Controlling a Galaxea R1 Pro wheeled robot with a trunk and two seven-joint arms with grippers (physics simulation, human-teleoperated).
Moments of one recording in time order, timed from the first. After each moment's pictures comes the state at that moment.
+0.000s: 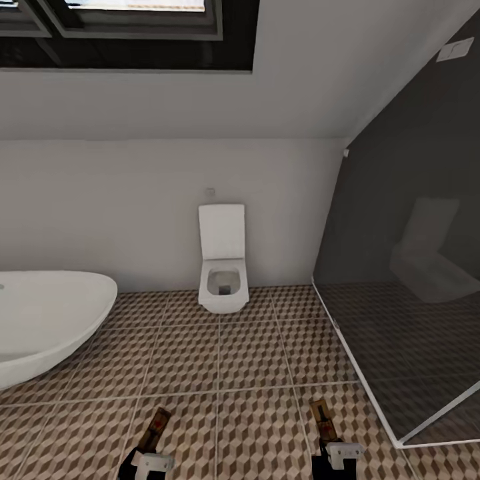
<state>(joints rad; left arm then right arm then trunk) -0.40 -0.02 -1.26 -0.01 1.00 -0.67 0.27 -0.42 0.01 0.81 -0.02 -0.75 -0.72 -0.09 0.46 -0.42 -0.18</state>
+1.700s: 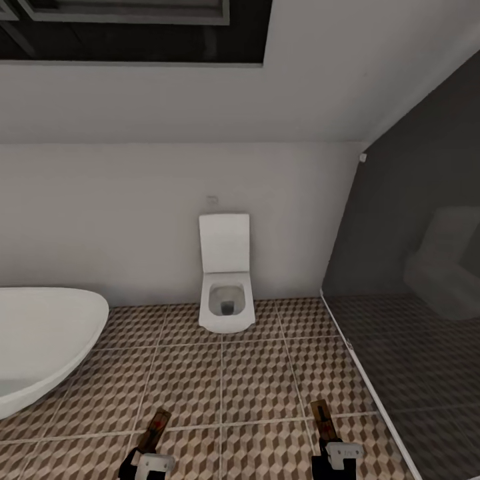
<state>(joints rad) -0.40 -0.02 -1.26 -0.01 1.00 -0.67 0.27 -0.42 0.01 0.81 -0.02 -0.75 -0.72 -0.09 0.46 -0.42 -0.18</state>
